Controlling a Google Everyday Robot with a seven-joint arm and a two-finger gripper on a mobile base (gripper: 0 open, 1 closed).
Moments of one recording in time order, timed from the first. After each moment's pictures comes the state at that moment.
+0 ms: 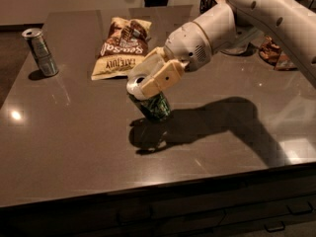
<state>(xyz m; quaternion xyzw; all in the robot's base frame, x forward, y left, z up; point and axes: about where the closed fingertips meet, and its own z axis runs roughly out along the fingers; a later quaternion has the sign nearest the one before) 0.491 0.022 0.951 -0.64 0.56 0.46 0.27</state>
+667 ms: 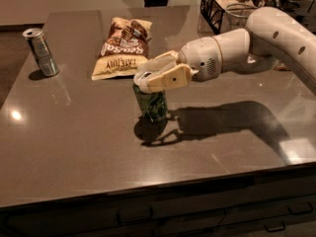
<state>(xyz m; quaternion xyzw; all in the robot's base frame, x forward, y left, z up) 0.511 0.004 0.951 -0.54 0.56 0.51 0.36</state>
